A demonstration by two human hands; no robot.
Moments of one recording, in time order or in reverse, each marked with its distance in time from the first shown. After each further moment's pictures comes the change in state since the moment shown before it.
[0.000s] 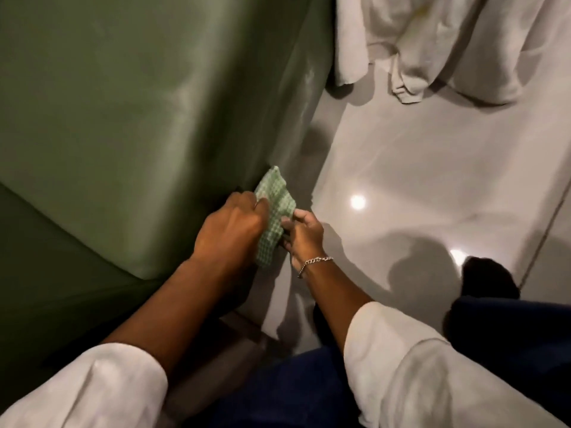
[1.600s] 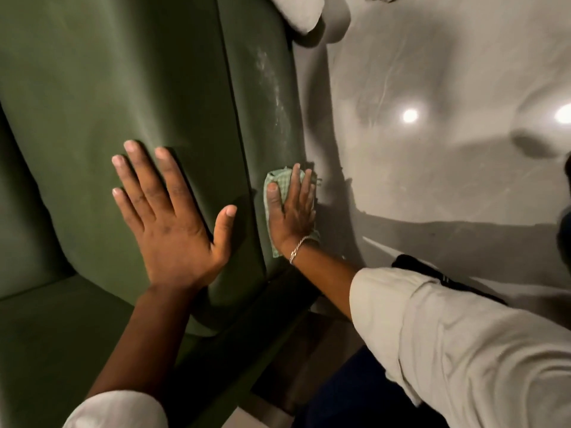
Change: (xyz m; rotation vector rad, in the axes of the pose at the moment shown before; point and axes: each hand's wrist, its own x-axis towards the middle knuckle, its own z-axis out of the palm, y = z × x) left_hand 0.037 -0.053 -0.063 0.194 0.275 -0.066; right_hand -0.005 -0.016 0.084 -0.340 0.157 -0.268
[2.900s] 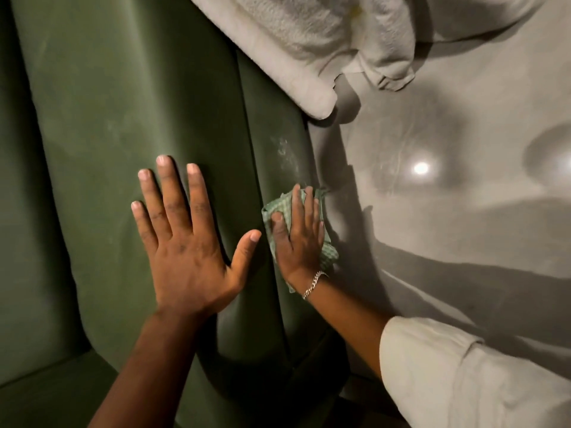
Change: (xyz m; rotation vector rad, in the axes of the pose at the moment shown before) left_hand 0.081 0.005 -0.013 0.053 0.035 0.087; right_hand 0.050 -0.060 0.003 0.005 0.127 -0.295
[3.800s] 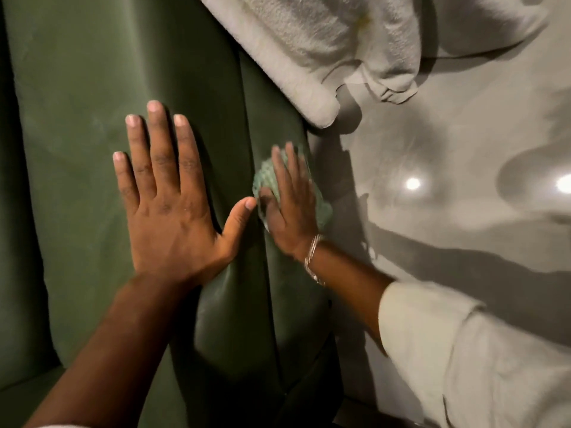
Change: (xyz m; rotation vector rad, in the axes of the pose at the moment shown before) left_hand 0.046 0.000 0.001 0.042 0.112 0.067; right_hand 0.079 -0.010 -0.005 -0.063 -0.015 -0.434
